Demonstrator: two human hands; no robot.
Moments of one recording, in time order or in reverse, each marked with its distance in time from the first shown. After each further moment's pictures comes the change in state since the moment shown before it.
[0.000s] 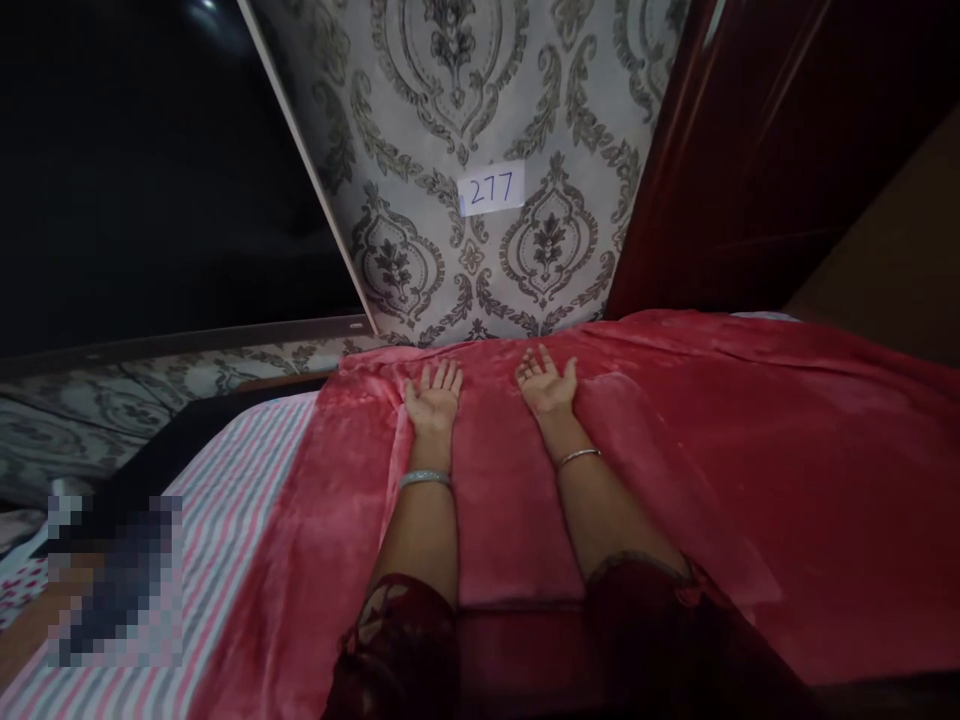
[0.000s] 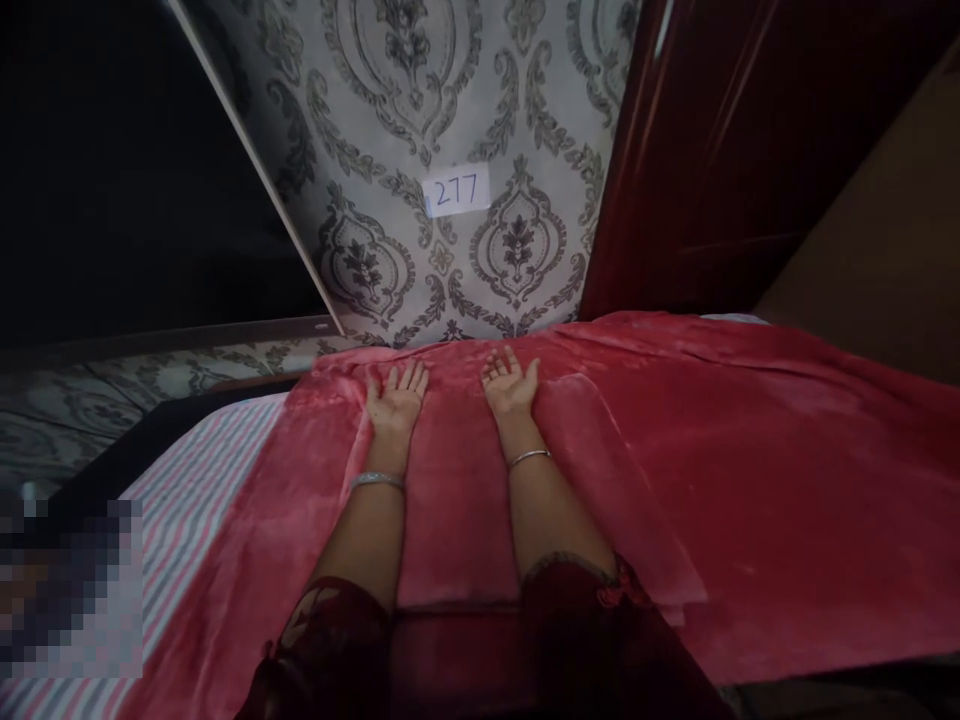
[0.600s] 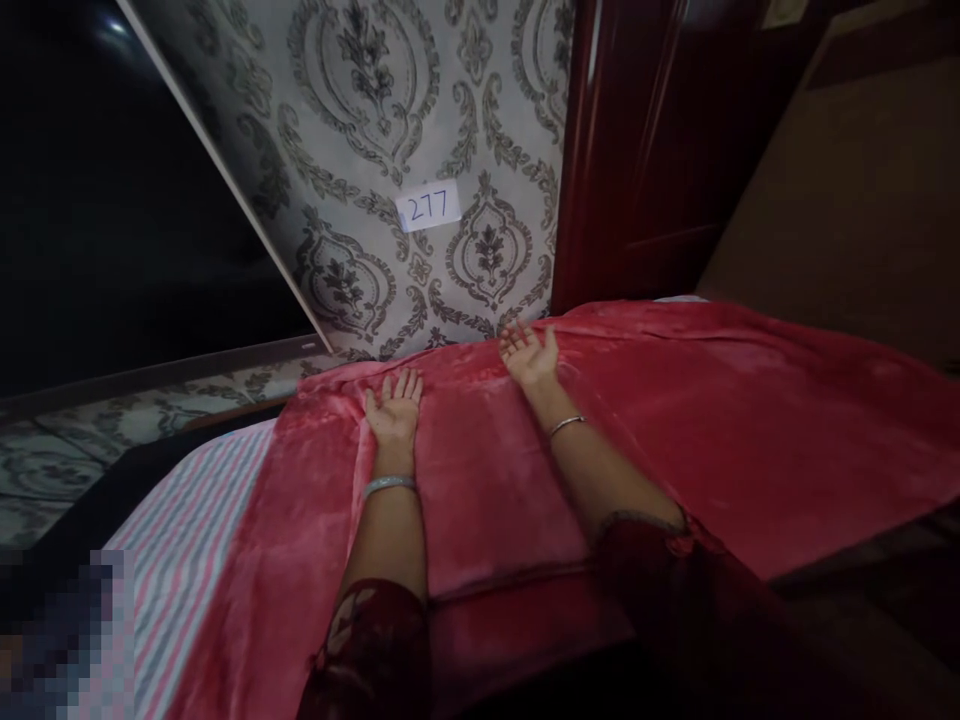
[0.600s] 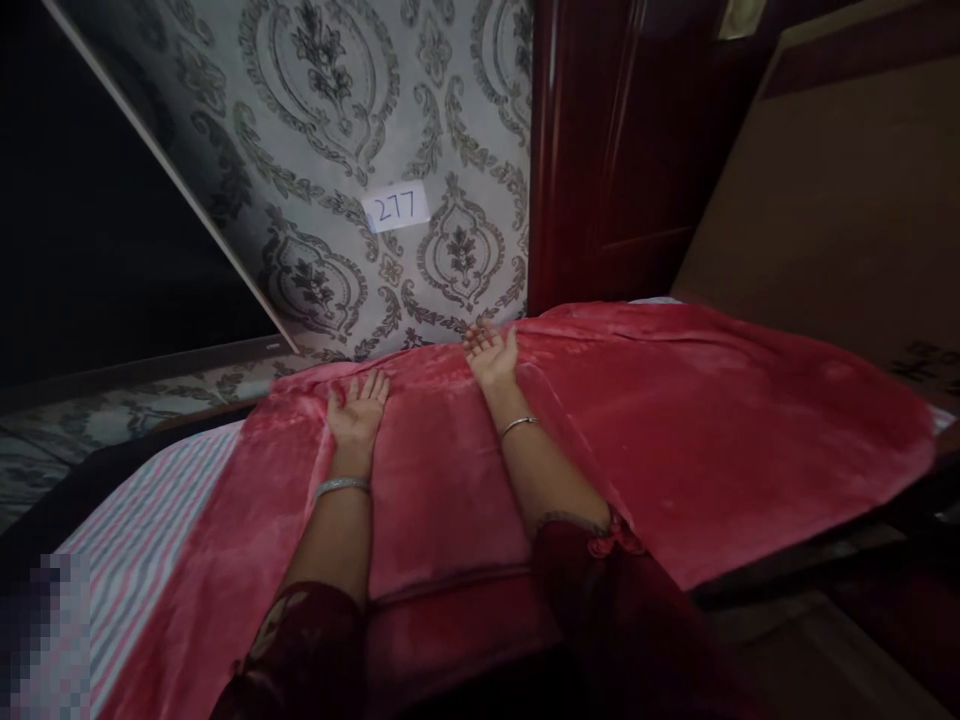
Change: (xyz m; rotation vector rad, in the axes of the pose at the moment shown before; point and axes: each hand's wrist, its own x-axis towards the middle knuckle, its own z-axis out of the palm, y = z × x) left_hand -0.004 0.002 0.006 0.069 -0.073 0.008; right_hand -0.002 -0.057 0.031 -0.045 -0.026 -0.093
